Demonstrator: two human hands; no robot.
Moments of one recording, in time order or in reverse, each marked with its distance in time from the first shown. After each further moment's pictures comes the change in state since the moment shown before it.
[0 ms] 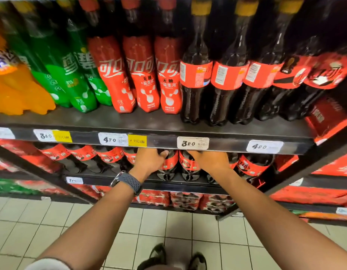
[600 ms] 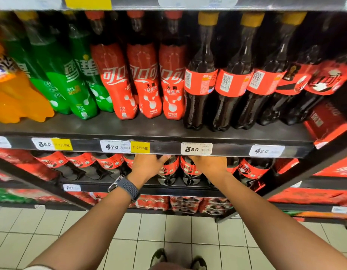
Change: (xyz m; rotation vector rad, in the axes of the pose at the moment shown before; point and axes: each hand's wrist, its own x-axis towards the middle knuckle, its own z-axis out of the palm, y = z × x) left_hand 0.010 -0.018 -0.003 0.147 -0.003 0.163; right_hand 0.006 -0.009 0.011 0.120 -0.148 0.149
